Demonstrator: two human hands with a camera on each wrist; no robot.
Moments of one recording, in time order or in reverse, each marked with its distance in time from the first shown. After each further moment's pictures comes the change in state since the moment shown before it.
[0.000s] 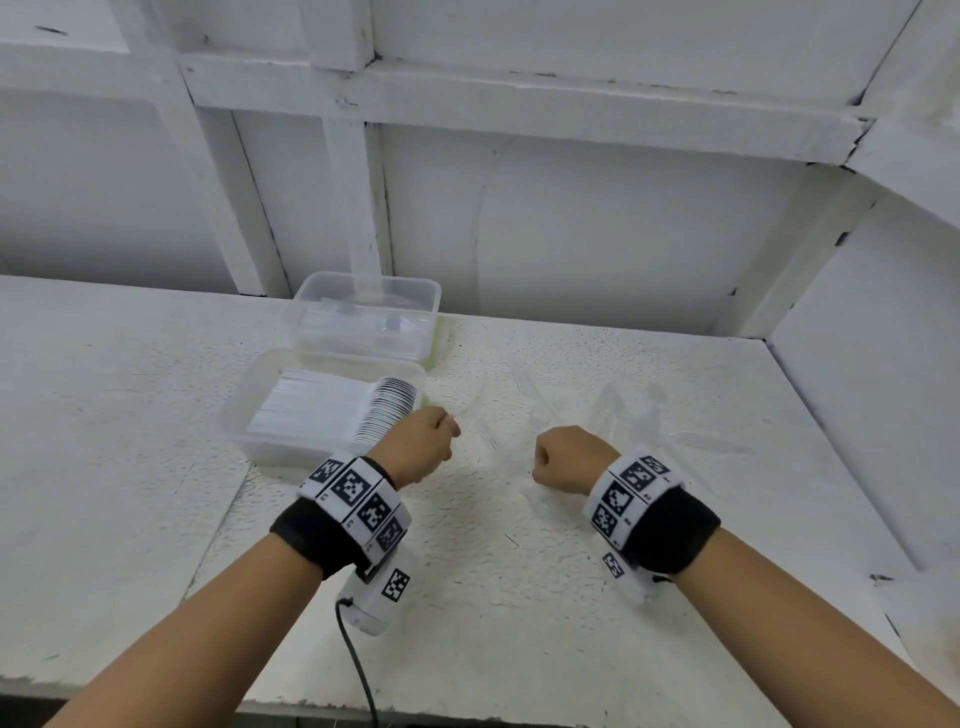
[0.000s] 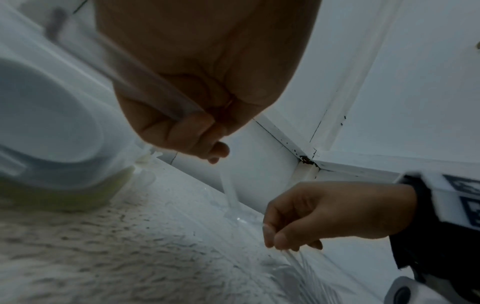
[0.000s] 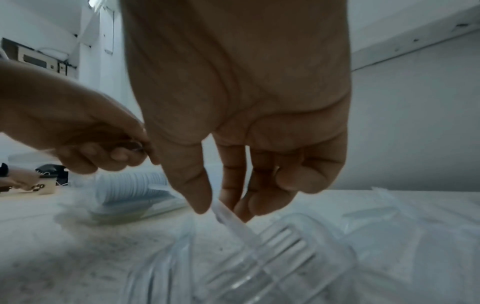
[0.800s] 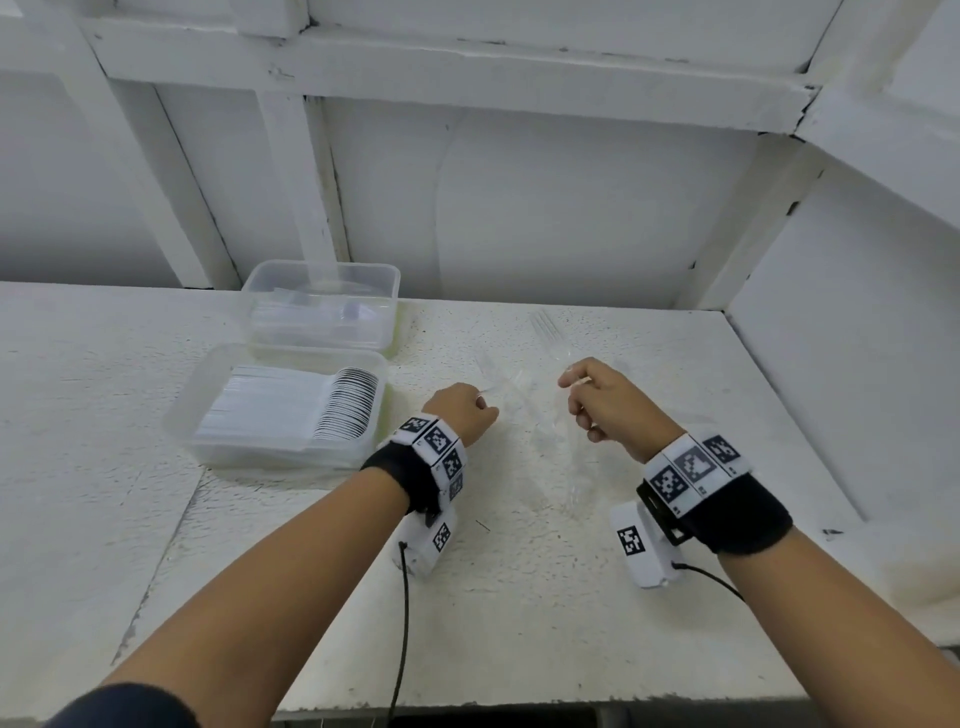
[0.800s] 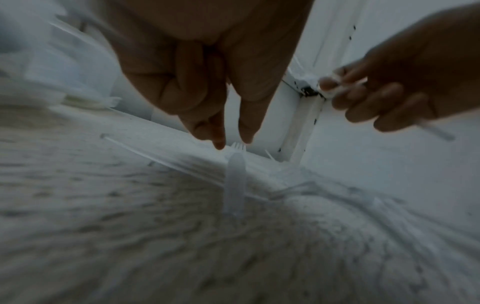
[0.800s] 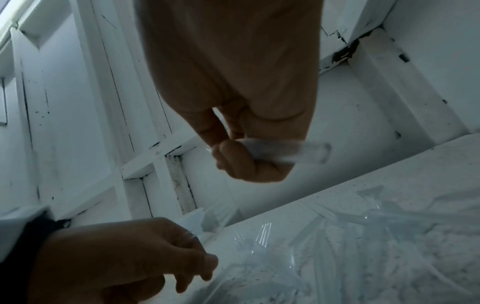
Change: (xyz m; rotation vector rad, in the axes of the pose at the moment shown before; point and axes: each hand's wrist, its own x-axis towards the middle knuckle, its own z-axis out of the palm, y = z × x) left_hand 0.059 0.032 0.061 0.347 -0.003 0.043; right_hand -0.043 0.044 -0.034 0.952 0.309 0.117
